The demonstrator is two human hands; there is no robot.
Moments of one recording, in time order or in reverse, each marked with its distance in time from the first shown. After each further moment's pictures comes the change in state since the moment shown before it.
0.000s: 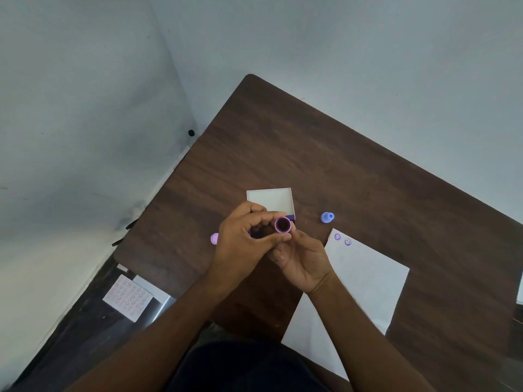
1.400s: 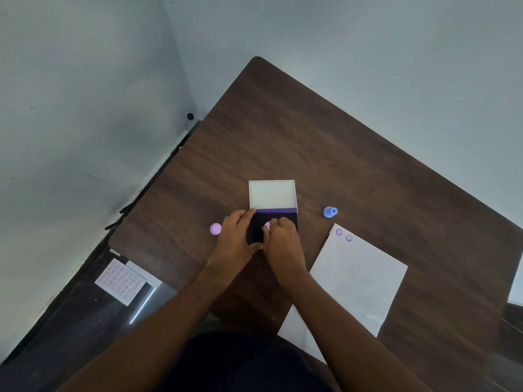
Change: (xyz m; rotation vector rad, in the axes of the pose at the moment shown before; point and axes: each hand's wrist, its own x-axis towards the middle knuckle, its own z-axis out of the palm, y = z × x) left_hand -0.003 -0.118 0.041 0.415 -0.125 -0.164; right_hand 0.041 0.036 -0.033 -2.090 0.636 -0.202
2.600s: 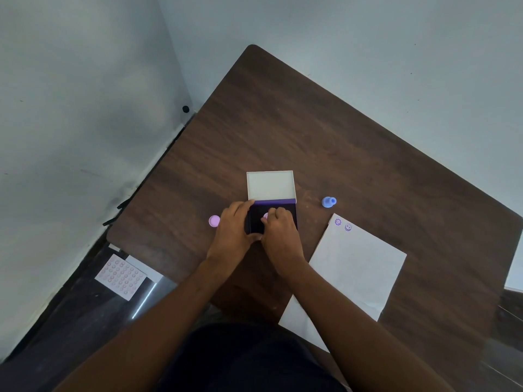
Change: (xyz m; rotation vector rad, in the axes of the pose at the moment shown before) left_hand 0.002 -0.005 0.004 -0.104 0.023 -0.016; right_hand -0.002 0.004 0.006 -0.125 -0.010 -0.071
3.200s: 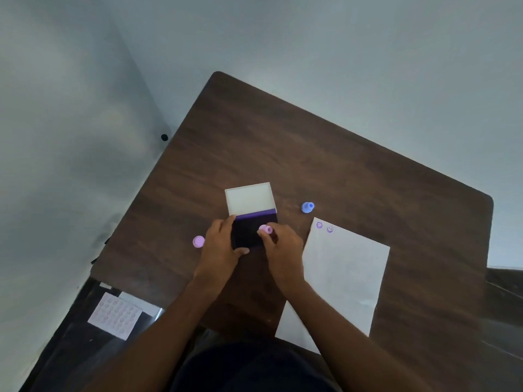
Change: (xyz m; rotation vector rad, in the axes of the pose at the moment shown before) left_hand -0.003 0.015 -0.006 0.110 -0.072 -0.032; right_hand -0.024 0.015 -0.023 0.457 0.273 0.312
